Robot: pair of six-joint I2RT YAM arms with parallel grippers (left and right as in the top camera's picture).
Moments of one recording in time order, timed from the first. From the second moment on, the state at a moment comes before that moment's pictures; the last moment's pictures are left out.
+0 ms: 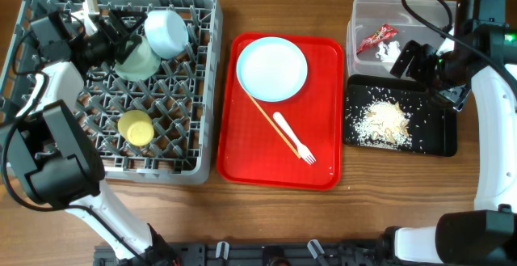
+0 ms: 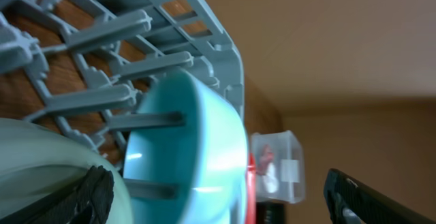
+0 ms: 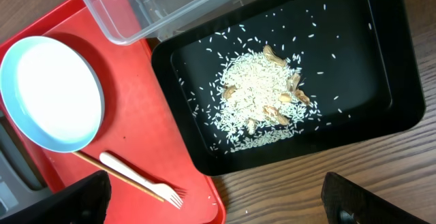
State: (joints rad) left arm 0.38 2.04 1.38 -0.10 1.05 -0.56; right arm -0.14 1.58 1.62 -1.36 -0.10 0.39
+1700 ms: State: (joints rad) left arm -0.64 2.03 1.37 -0.80 -0.08 -0.97; right arm -0.14 1.58 1.62 -1.37 -0.10 0.38
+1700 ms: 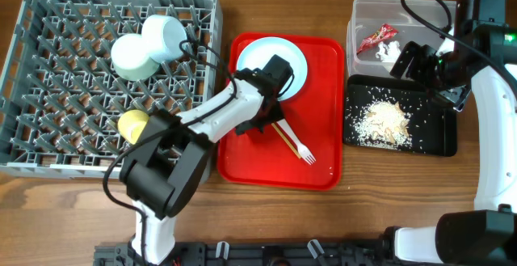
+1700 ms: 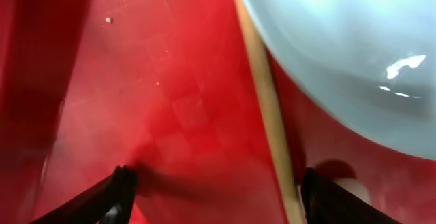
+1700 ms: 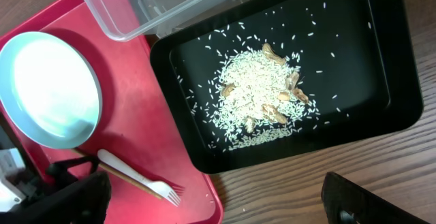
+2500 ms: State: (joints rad) left arm -0.64 2.03 1.37 -0.83 -0.11 -0.99; right arm -0.14 1.58 1.62 -1.37 -0.10 0.38
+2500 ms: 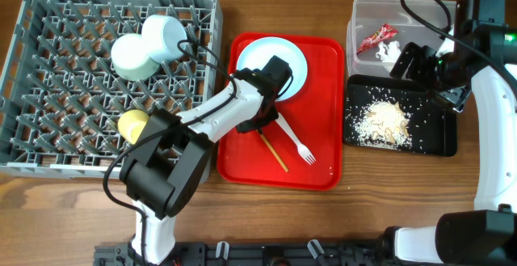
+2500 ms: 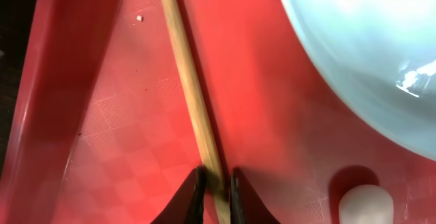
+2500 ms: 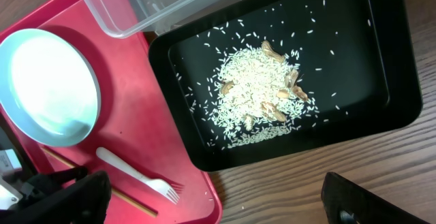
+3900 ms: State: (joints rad) left arm -0.20 1.63 1.37 -0.80 -0.02 -0.06; right arm -0.14 1.58 1.62 -1.38 -0.10 0.35
